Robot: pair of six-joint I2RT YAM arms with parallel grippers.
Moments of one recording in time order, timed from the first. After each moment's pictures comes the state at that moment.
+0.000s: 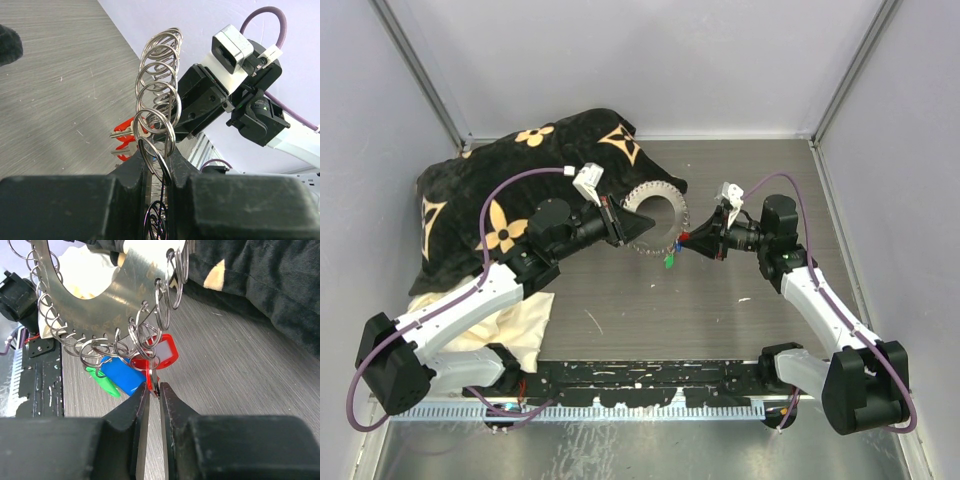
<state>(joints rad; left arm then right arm) -0.76 1.17 0.90 0.26 0.24 -0.74 0.18 1.09 0.66 0.16 -1.09 -0.06</state>
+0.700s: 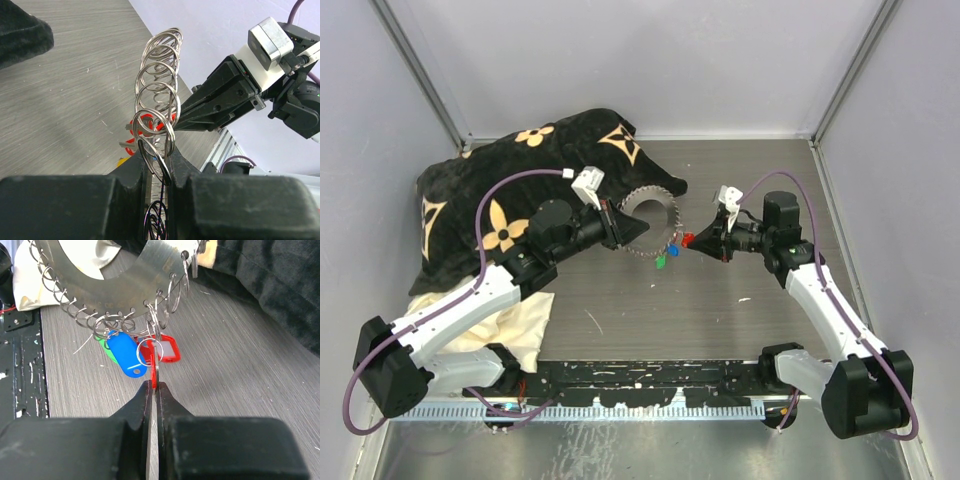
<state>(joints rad) -0.76 1.15 0.90 0.15 0.18 -0.66 0.16 1.06 0.75 -0.15 -1.05 -0.32</state>
